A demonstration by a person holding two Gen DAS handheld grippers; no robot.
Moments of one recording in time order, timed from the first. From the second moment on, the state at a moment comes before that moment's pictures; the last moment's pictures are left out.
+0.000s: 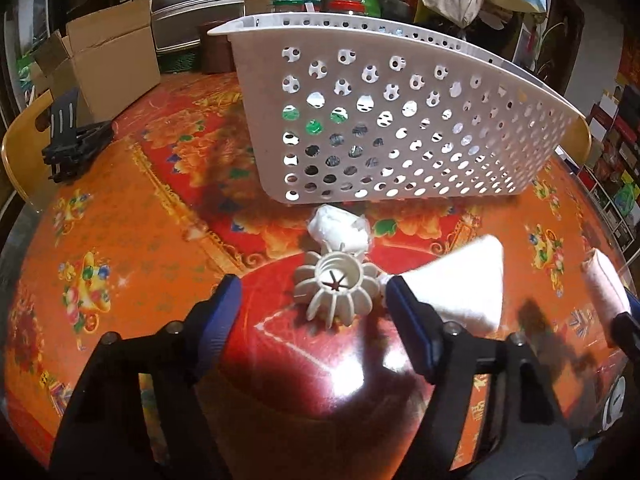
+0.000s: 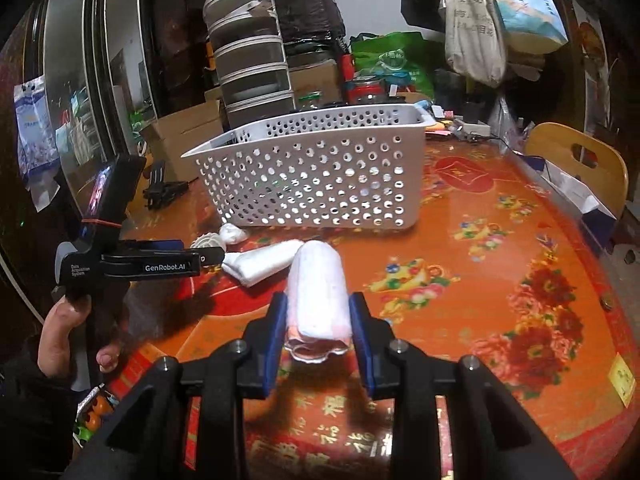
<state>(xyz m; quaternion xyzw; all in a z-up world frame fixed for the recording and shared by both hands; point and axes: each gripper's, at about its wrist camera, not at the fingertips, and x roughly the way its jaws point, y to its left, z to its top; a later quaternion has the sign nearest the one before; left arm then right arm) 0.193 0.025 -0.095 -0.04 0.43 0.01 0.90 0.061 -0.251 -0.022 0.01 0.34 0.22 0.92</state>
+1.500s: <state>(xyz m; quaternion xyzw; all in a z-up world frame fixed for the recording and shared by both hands) 0.137 0.057 0.081 -0.03 0.28 0.00 0.96 0.124 -0.233 0.080 -0.06 0.27 0.22 0.94</state>
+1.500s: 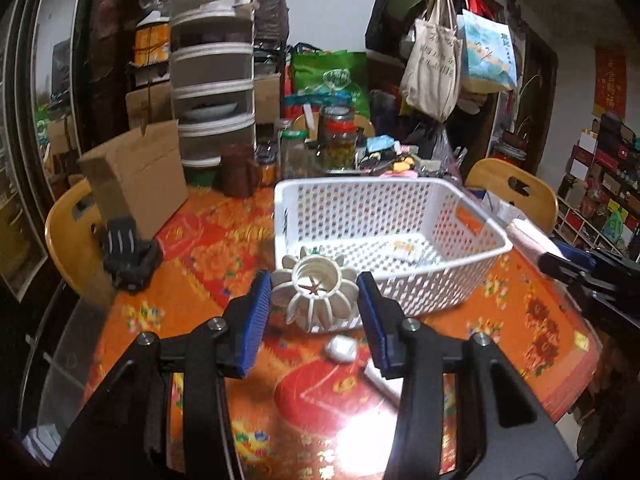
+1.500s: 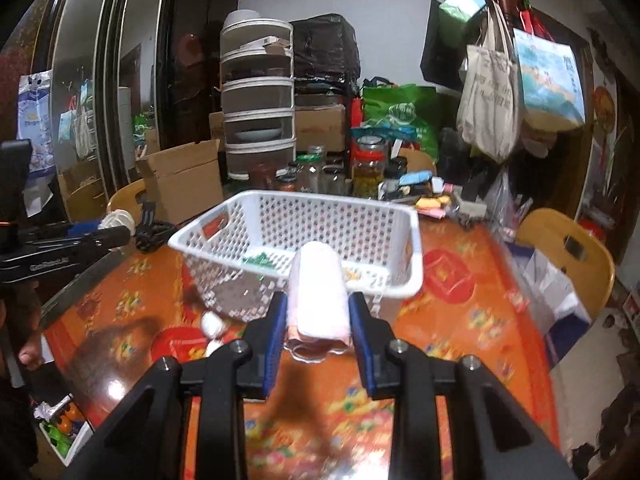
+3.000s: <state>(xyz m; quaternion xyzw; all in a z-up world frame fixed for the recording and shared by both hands) 0.381 0.012 -0.008 0.01 0.48 0.00 0.87 0.320 -0.164 -0.001 -0.14 0.46 0.16 0.86</state>
